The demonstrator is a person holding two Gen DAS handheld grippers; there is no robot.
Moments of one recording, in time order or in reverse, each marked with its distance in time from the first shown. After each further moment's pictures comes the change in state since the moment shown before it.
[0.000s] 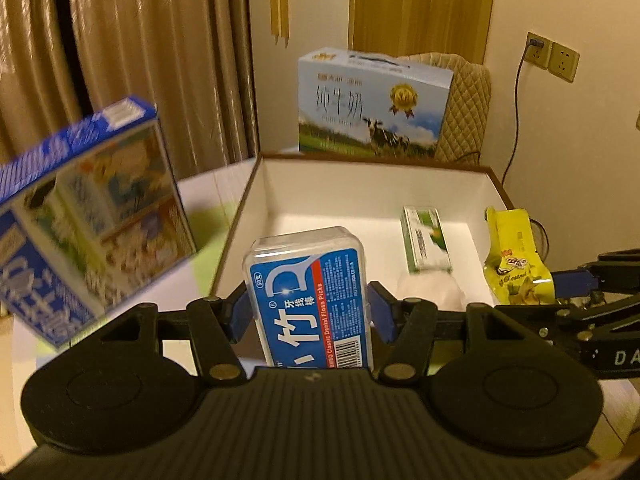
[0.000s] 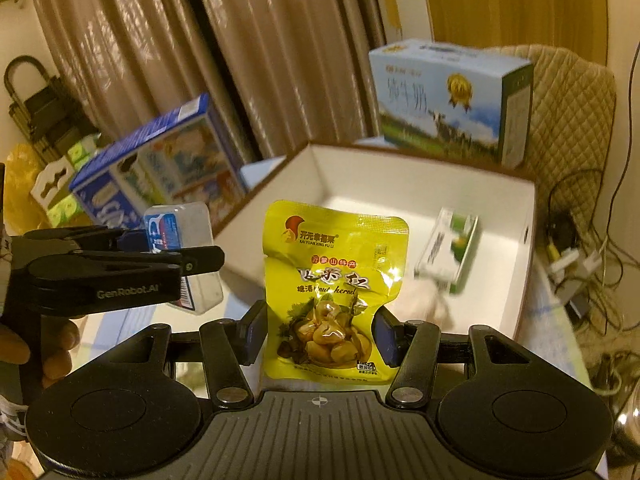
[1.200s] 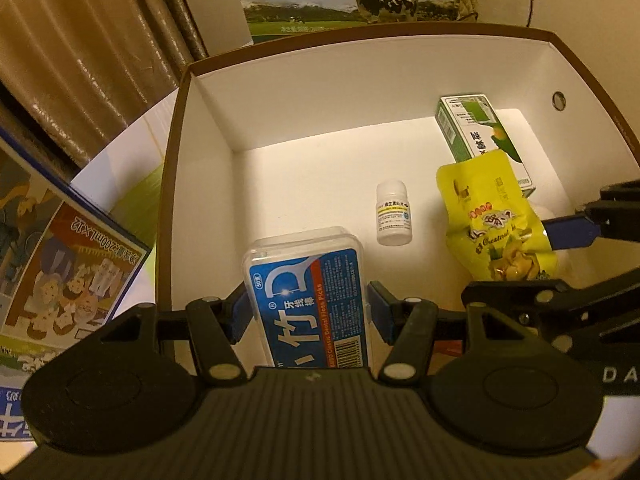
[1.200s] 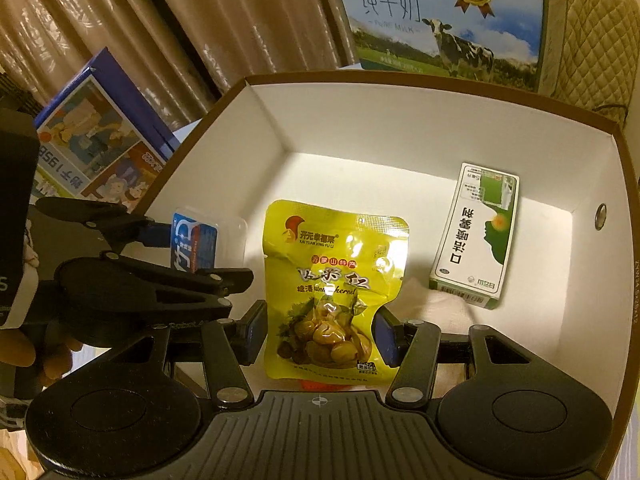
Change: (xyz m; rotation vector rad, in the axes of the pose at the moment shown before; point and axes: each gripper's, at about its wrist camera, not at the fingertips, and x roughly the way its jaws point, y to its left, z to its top) left arm 0.168 0.012 0.019 0.262 0.361 -0.048; right arm 0.146 -0.045 0.024 0.117 0.220 -0.034
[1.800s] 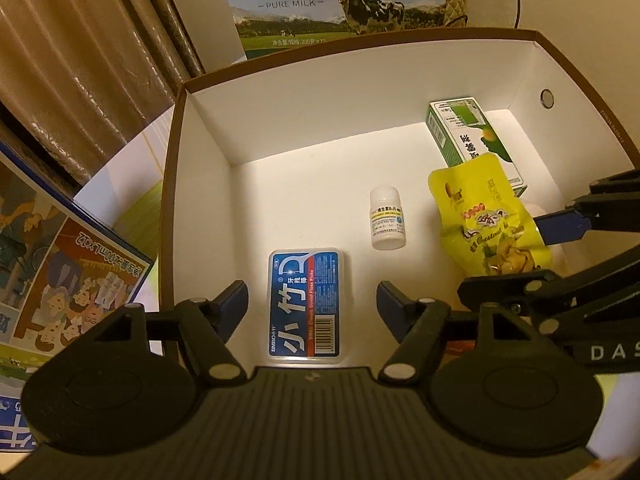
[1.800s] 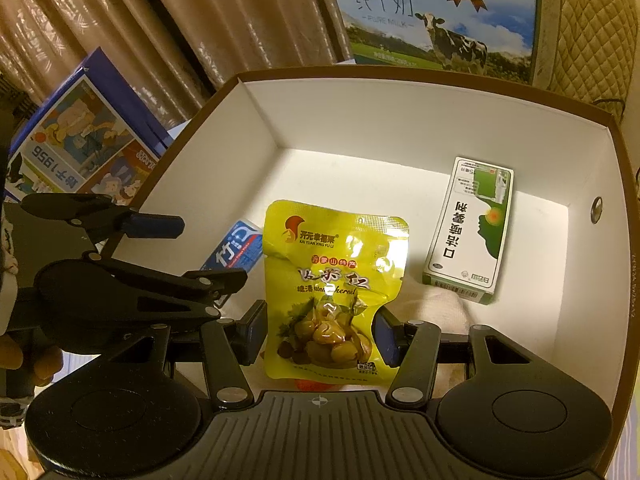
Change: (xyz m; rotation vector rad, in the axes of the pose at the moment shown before) left arm -0.003 -0.005 0.001 0.036 -0.029 0.005; right arm -0.001 -0.004 0.000 0.012 0.008 0.001
